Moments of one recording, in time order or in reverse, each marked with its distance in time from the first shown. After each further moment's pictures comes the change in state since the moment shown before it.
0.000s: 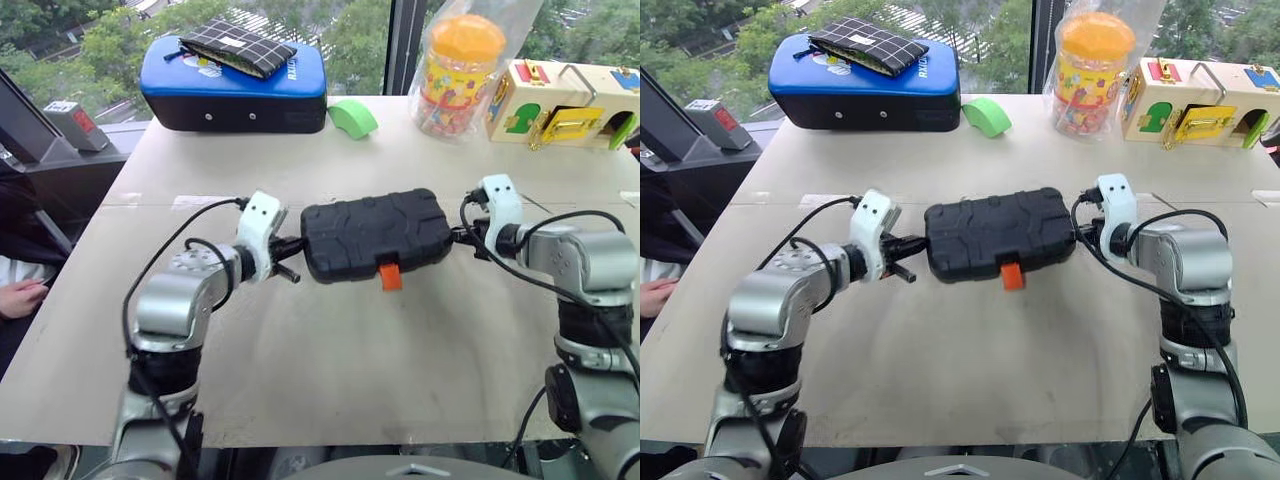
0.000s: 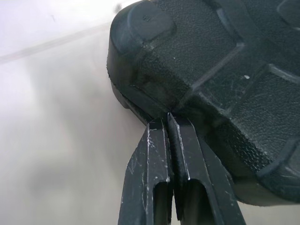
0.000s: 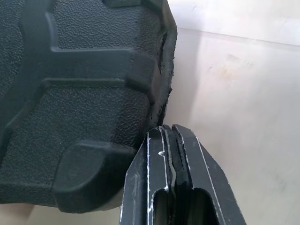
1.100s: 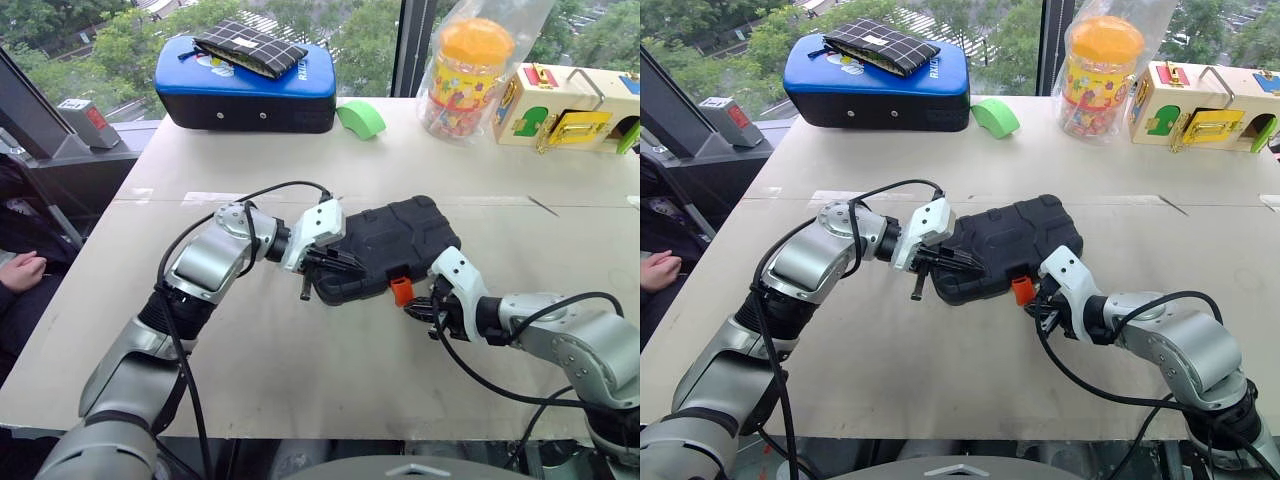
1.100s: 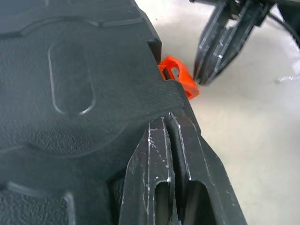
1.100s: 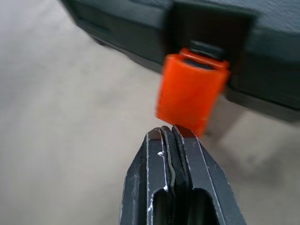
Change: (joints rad) left arm -0.319 0.170 -0.437 0.417 0.002 -0.668 -0.651; right arm 0.356 -0.141 0.221 -0.449 0.263 -0.107 0.046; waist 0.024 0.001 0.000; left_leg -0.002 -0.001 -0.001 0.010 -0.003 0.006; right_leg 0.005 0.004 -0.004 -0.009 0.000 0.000
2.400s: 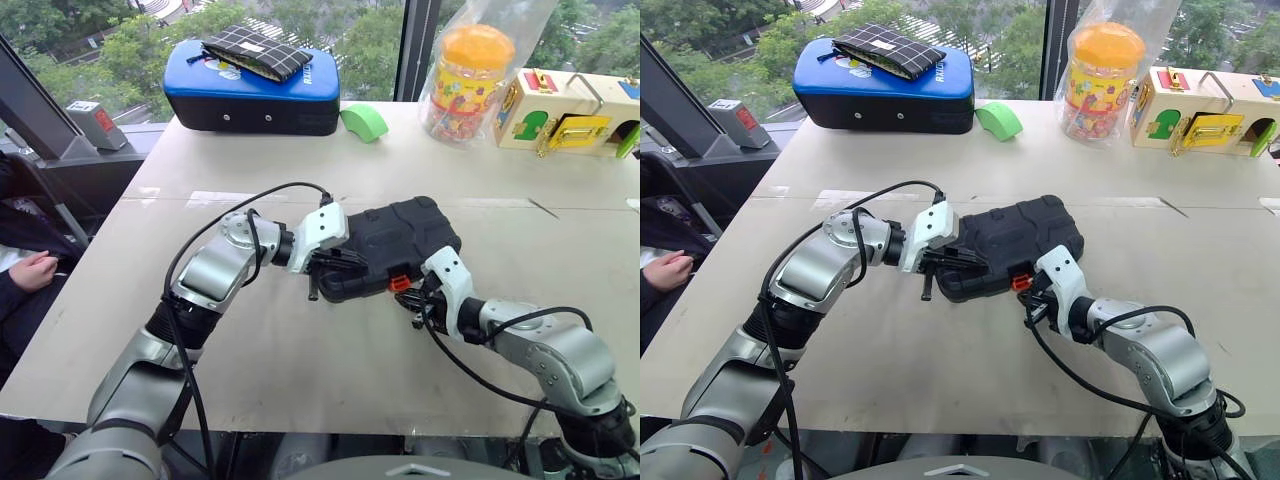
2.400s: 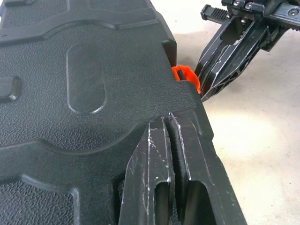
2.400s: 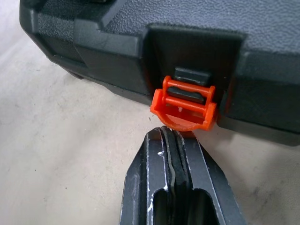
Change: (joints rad) left arm 0.052 -0.034 0.011 -0.015 0.042 -0.031 0.100; right arm 0.074 0.125 0.037 0.080 -0.058 -0.195 -0.120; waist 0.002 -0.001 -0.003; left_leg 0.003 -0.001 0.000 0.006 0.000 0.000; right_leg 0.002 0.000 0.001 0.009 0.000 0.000
